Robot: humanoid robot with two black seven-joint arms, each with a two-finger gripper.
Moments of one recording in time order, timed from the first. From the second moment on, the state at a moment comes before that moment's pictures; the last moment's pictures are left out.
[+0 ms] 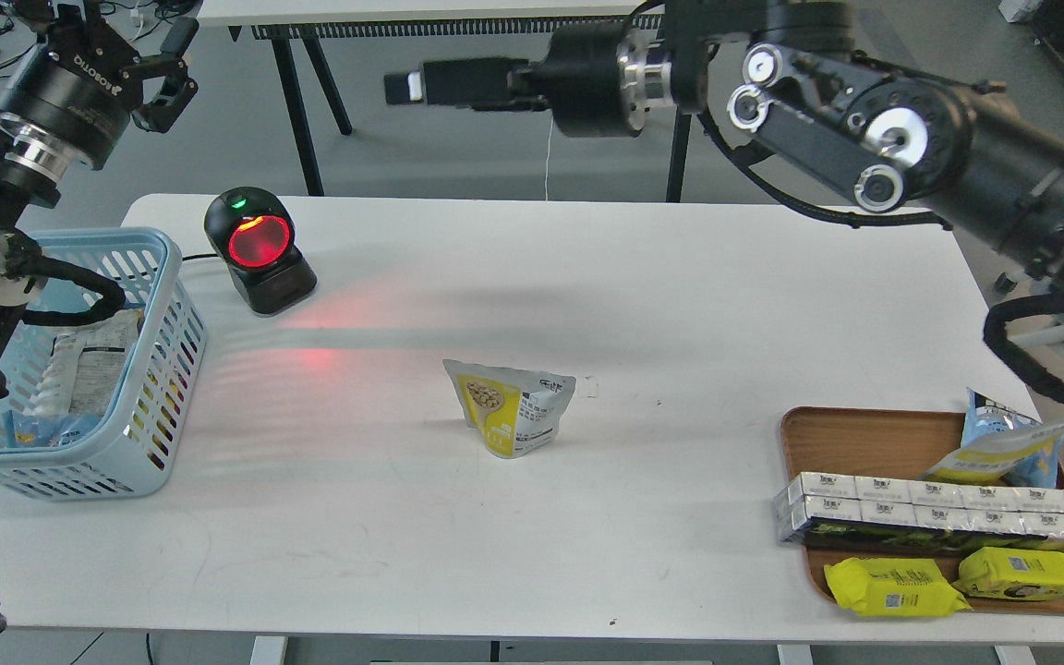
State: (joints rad) left arm -0.87 0.53 -0.78 -0.66 0.33 -0.49 -0.49; right arm 1.45 -0.23 0.26 0.75 -1.02 0.49 0.49
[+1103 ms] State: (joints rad) left arm -1.33 0.70 -0.45 -1.00 0.77 -0.49 -0.49; right arm 0.83 -0.76 0.61 0.97 -0.08 0.49 0.49
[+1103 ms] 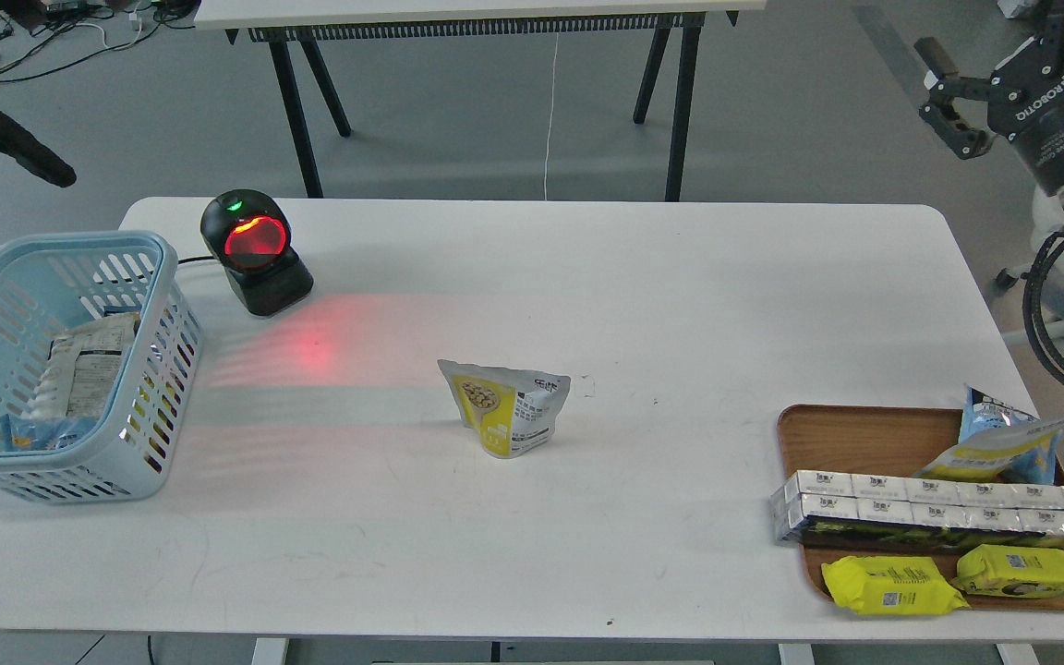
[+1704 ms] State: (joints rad) left arm -1.88 0.36 0.45 -1.40 1.38 -0.49 -0.49; right arm 0.70 -0.76 0.66 0.97 0.03 0.49 0.49
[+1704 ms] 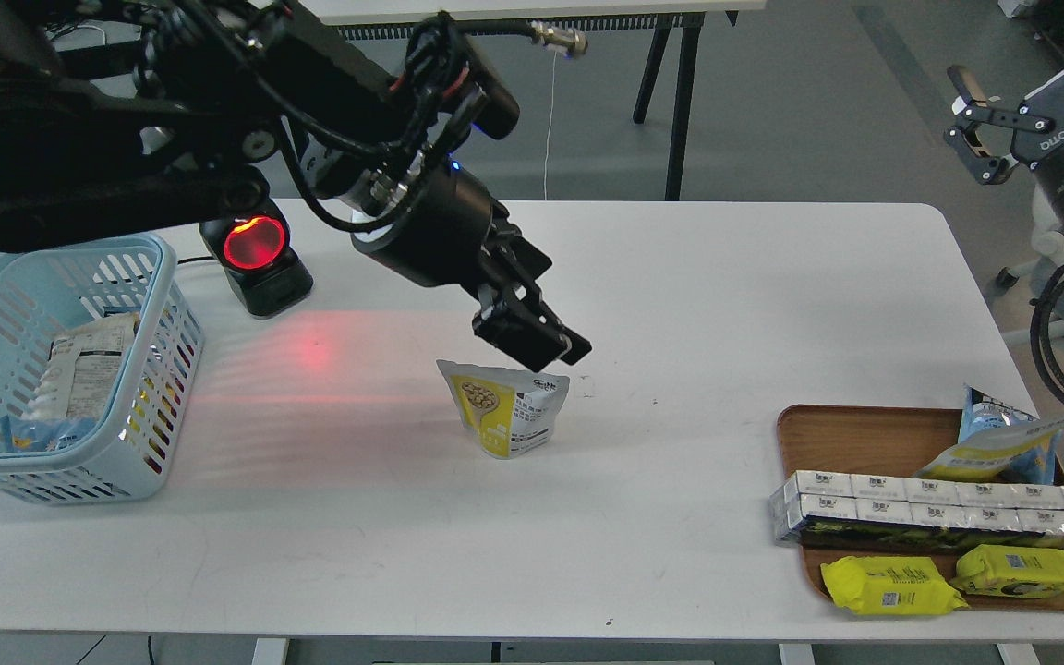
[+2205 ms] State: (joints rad) left arm -1.79 0.21 0.51 -1.25 1.43 -0.49 -0.49; right arm 0.66 -0.76 0.67 0.98 0.04 0.49 0.49
